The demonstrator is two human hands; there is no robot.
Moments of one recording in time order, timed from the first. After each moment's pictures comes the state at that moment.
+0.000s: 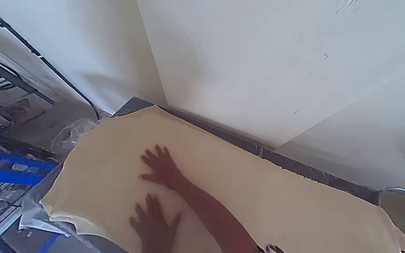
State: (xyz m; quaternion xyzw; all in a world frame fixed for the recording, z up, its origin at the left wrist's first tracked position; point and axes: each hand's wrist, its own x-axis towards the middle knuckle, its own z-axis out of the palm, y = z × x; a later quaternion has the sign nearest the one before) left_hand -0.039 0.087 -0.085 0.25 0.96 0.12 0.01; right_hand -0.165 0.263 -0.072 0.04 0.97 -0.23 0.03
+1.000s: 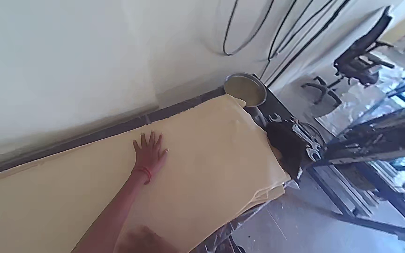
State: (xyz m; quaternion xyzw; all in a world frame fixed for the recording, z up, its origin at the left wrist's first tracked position) left_hand 0.039 0.369 -0.075 0.79 0.60 0.03 0.12; right_hand 0.107 0.107 -0.088 0.29 0.90 -0.28 -0.16
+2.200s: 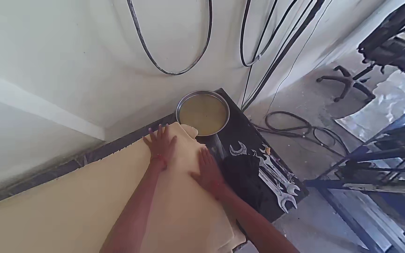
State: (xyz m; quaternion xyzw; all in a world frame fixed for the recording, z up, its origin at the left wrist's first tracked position) left_hand 0.386 0.524 -0.073 0.72 0.68 0.07 0.12; right_hand 0.580 0.395 -0.089 0.63 0.70 -0.30 -0.10
